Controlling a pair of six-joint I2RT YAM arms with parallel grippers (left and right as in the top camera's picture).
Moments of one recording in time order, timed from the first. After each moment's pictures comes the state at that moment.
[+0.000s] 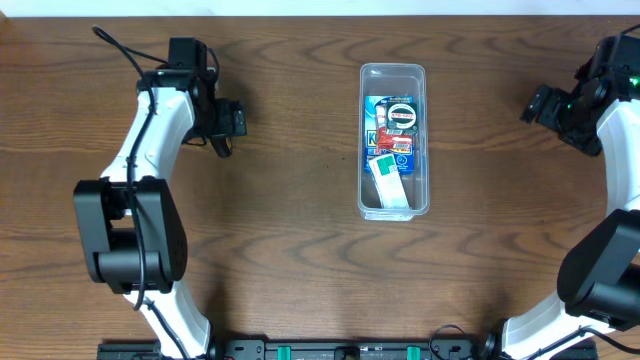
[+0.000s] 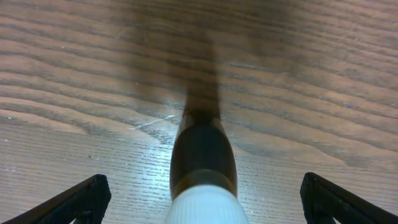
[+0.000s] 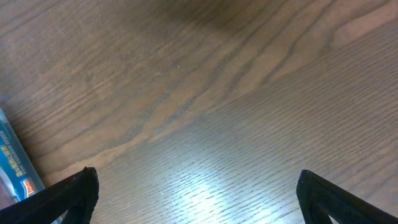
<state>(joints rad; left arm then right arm) 0.00 1.97 1.53 -0.88 0.01 -0.14 -0.30 1.83 1.55 -0.94 -0.02 0.25</state>
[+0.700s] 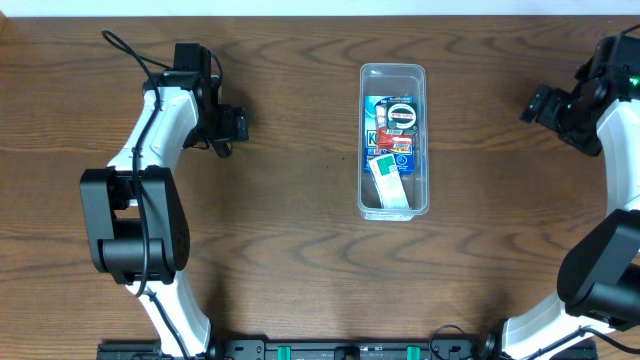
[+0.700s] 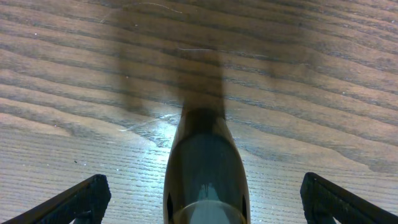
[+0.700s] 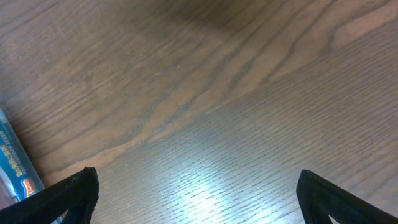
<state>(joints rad) 0.00 2.02 1.53 -0.88 0.01 -0.13 -0.30 1.83 1.55 -0.94 -0.02 0.25</state>
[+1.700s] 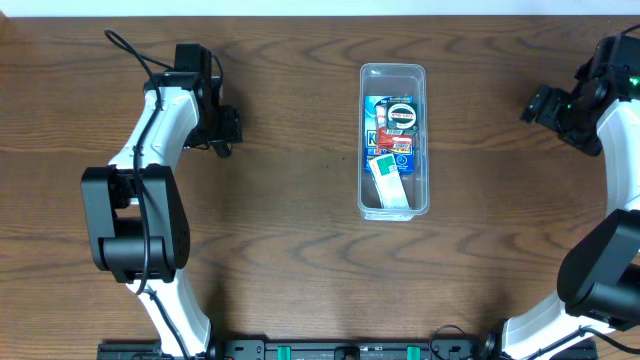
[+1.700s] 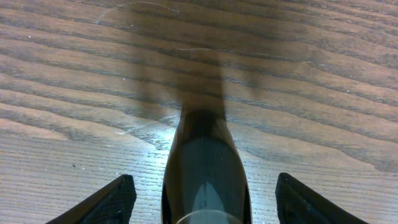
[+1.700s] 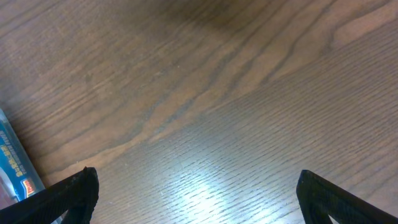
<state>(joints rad) 0.00 2.03 1.53 -0.87 0.01 -0.11 -0.30 1.83 1.55 -0.94 -0.02 0.25</state>
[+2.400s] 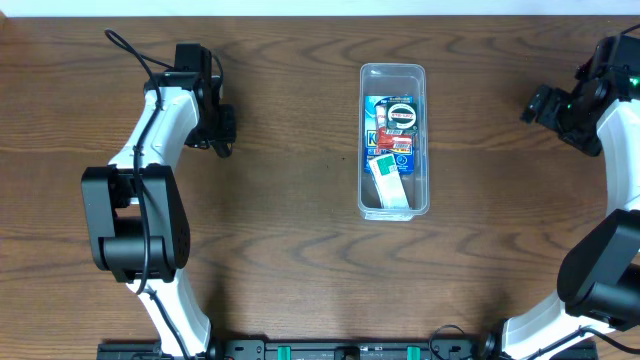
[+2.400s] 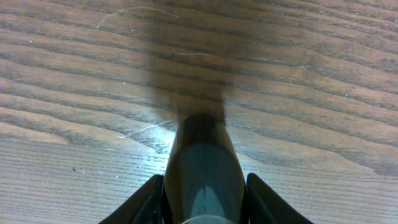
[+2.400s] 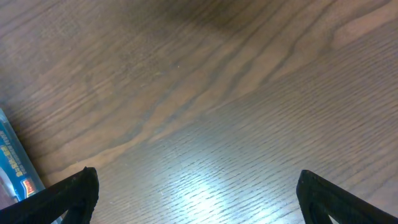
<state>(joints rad) 0.00 2.03 1.53 -0.86 0.01 -0.11 -0.30 1.83 1.55 -0.94 -0.02 0.25</state>
